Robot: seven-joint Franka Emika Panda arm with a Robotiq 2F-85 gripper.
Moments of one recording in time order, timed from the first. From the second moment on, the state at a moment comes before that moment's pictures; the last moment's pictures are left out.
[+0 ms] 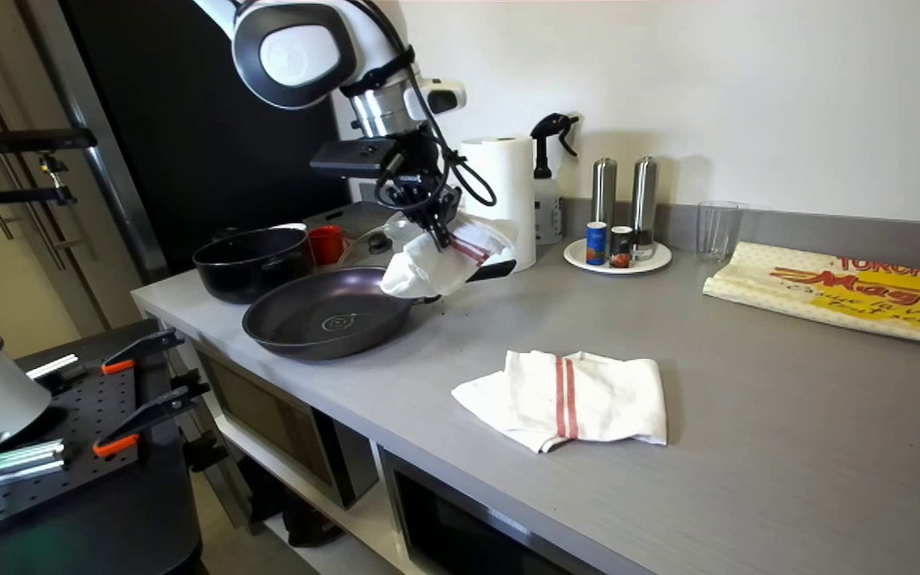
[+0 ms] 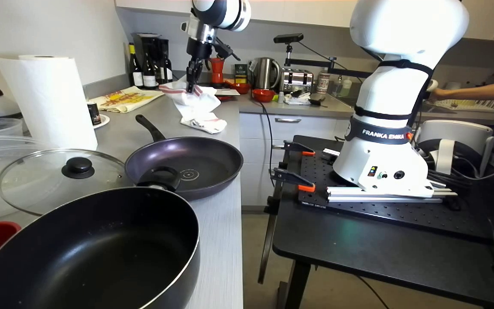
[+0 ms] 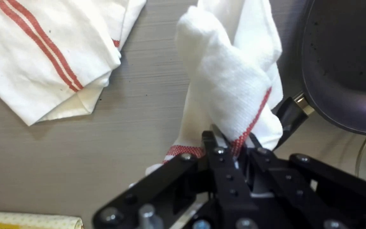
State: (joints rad) arm -0.90 0.28 0.55 -2.26 -0.11 2.74 -0.50
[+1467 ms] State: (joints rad) arm -0.34 0.94 0.07 -1.45 -0.01 2.38 -0.44
